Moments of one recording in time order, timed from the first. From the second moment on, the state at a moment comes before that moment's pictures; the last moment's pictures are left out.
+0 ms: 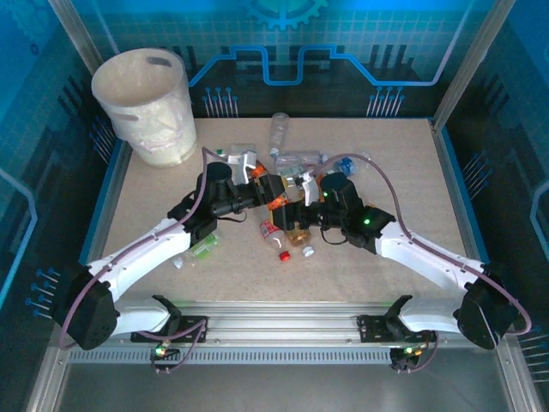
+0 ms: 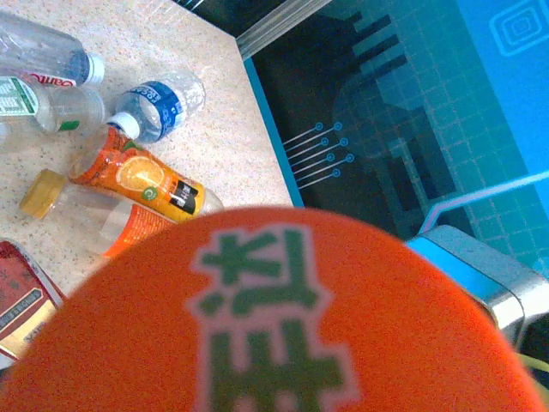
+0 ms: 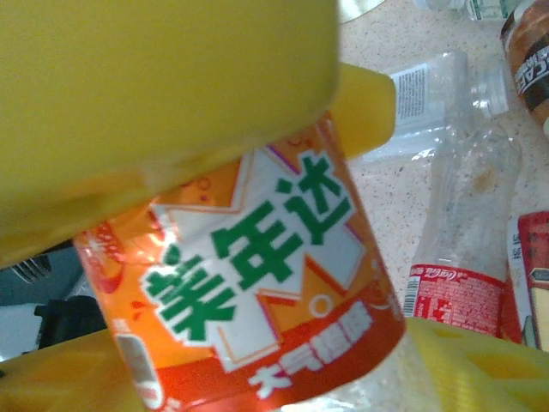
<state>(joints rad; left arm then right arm) -0.57 1.26 0.90 0.09 0.36 -0.90 0.72 1.25 0.92 -0.17 -0.37 0.50</state>
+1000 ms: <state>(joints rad) -0.16 1.50 1.47 -0.13 -0.13 -0.58 0.71 1.09 1.01 -0.45 0.11 0.36</state>
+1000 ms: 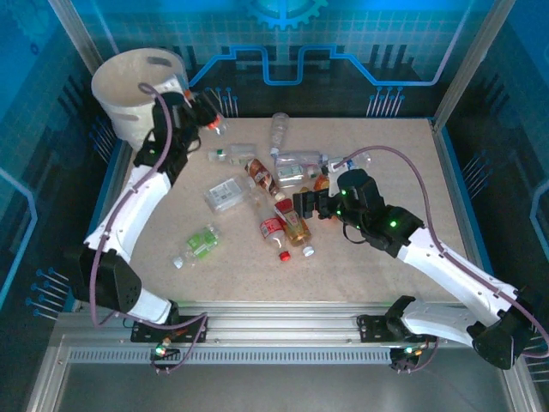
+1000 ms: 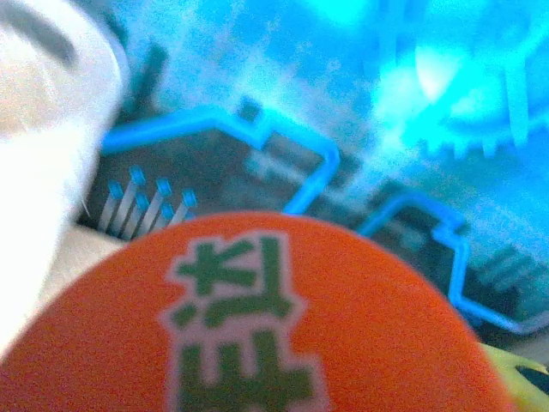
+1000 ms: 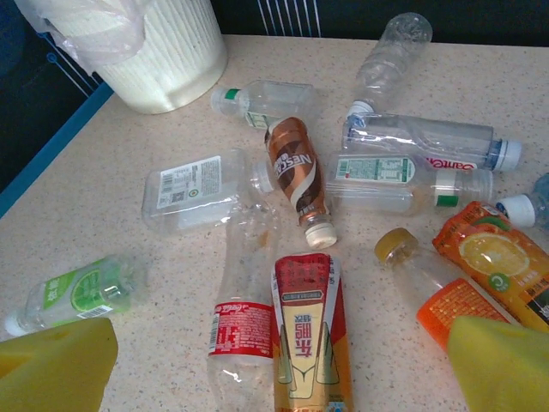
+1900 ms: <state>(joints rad) 0.10 2.24 2.55 -0.43 -0.19 -0.32 0.67 1.00 1.01 -0.50 0.12 0.39</state>
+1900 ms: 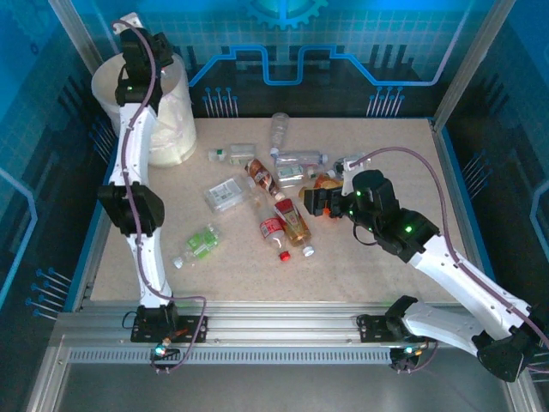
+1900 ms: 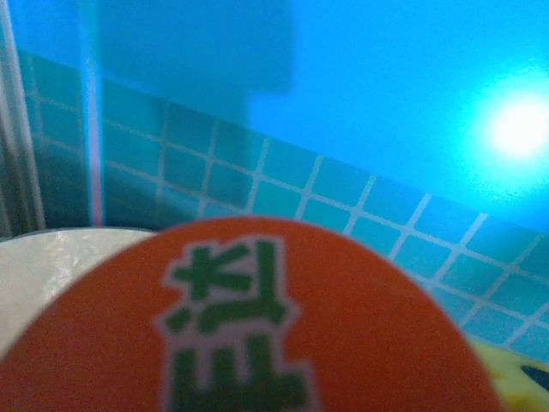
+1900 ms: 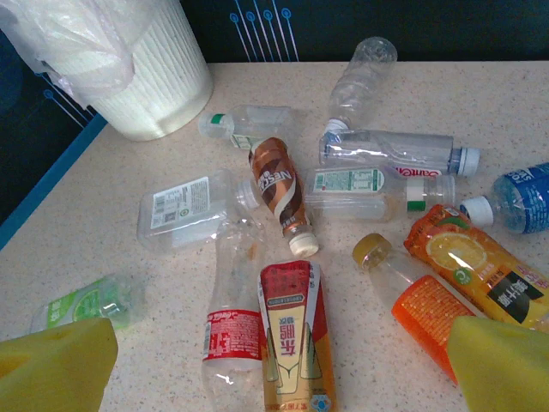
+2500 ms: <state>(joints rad) 0.15 2.30 2.55 -0.67 -0.03 -0.44 0.66 1.04 1.02 -0.57 0.09 0.38</state>
